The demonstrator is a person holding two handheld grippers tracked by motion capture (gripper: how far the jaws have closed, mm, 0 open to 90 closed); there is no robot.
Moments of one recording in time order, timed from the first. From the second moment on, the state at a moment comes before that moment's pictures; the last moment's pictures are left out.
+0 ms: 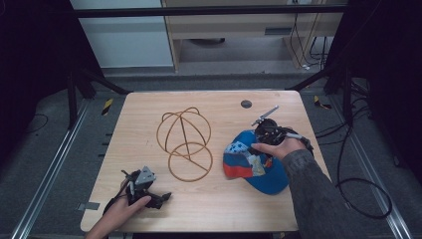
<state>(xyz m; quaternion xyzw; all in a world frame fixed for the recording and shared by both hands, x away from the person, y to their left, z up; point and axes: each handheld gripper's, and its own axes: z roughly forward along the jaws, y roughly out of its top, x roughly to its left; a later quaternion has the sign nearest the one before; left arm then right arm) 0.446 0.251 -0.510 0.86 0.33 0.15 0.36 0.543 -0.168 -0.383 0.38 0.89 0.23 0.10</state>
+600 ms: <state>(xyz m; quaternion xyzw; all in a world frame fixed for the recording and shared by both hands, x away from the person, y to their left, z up) 0.446 0.251 -0.509 0.86 0.33 0.15 0.35 0.540 -0.171 -0.406 0.38 0.89 0.23 0.06</state>
